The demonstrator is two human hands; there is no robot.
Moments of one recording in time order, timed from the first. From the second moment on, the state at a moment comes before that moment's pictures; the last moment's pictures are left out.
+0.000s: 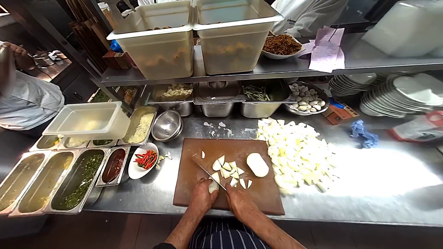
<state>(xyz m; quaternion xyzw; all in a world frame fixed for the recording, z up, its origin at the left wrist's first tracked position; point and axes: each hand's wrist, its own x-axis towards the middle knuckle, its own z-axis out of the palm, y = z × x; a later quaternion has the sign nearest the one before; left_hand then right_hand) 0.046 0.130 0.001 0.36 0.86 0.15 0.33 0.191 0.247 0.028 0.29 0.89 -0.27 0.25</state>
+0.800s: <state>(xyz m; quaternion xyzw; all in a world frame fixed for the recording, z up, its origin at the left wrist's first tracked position) 0.047 0.119 0.011 0.34 0.88 0.08 0.32 0.189 0.247 0.071 0.25 0.89 -0.27 0.26</state>
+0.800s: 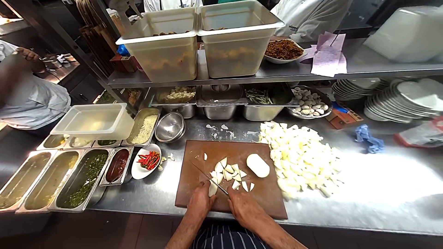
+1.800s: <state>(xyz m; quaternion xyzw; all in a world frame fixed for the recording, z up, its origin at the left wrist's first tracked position) 0.049 0.093 -0.019 0.32 0.89 0.23 0.24 0.180 0.242 0.047 0.21 0.91 -0.28 0.23</state>
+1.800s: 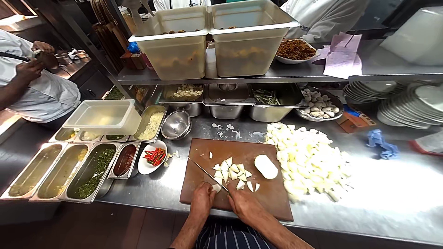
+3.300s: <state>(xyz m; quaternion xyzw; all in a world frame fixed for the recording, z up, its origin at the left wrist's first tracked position) 0.099 0.270 -0.069 0.56 0.80 0.20 0.06 0.258 0.375 0.022 0.50 0.73 -0.47 0.06</state>
